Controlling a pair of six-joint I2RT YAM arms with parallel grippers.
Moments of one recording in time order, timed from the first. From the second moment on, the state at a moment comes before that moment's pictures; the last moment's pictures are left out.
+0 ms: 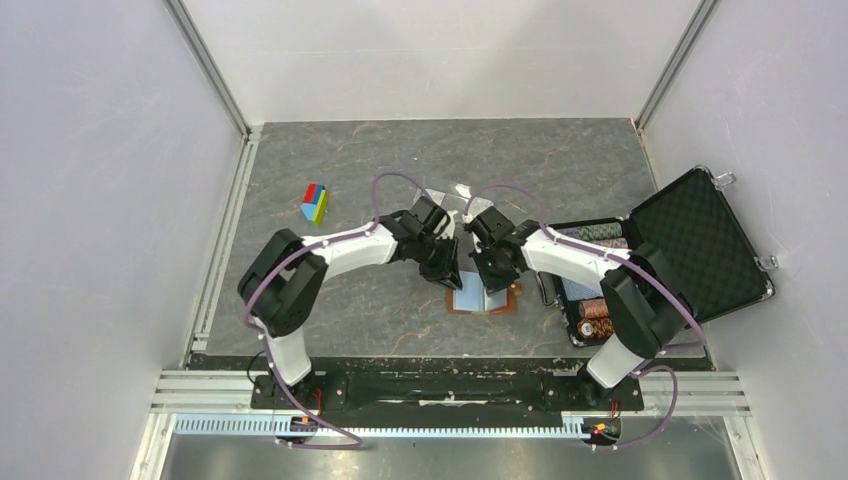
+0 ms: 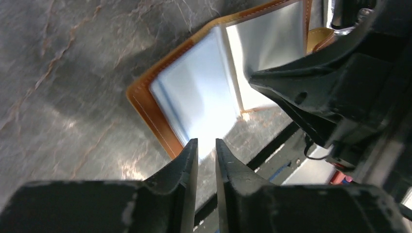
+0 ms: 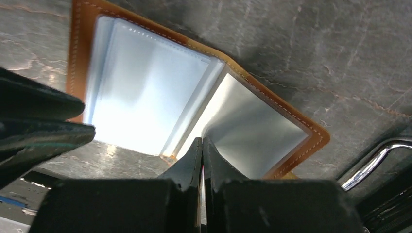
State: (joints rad) left arm -0.74 1.78 1.13 -0.36 0.44 -0.56; right arm 0.67 1.63 0.99 -0.63 -0.03 0.26
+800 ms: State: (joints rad) left arm -0.77 1.92 1.18 -0.37 0.36 -0.64; right arm 0.45 1.57 0.79 -0.45 -0.30 0.21
